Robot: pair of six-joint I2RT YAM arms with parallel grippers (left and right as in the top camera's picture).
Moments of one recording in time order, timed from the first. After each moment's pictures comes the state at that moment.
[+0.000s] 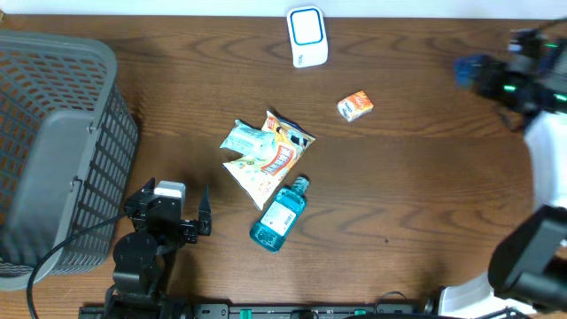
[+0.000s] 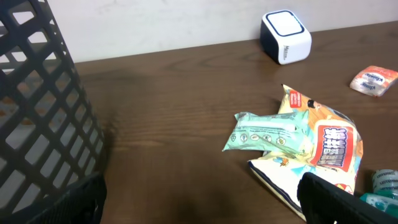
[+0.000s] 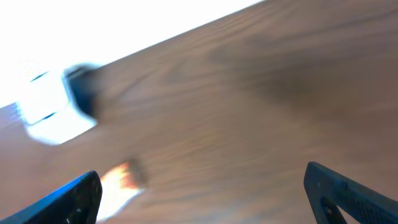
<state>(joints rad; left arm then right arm) -0.14 0.22 0.31 -0.40 -0.02 0.06 -0.31 1.74 1.41 -0.45 -0.47 0.15</state>
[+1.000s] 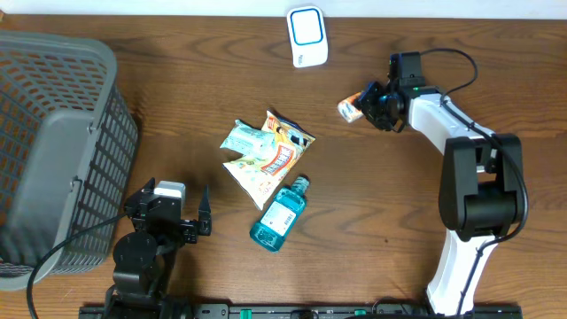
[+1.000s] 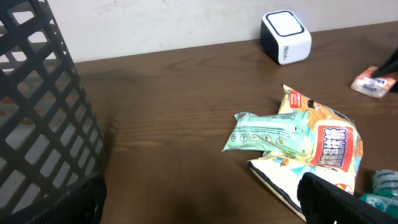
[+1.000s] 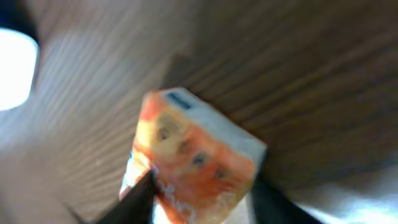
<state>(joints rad) -0.14 0.22 0.31 -0.40 -0.02 0.06 0.11 2.13 1.41 -0.37 -0.29 0.84</state>
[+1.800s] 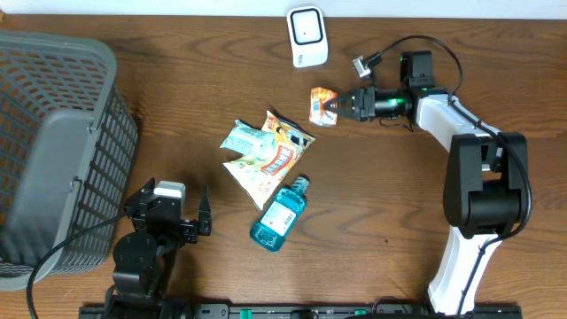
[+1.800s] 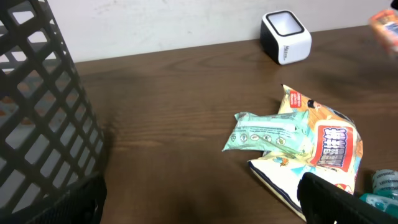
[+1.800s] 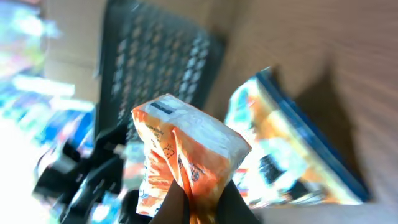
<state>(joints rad) -0.14 0.22 0.31 -0.40 -0.02 0.06 0.07 2.14 1.40 -0.32 -1.43 0.18</state>
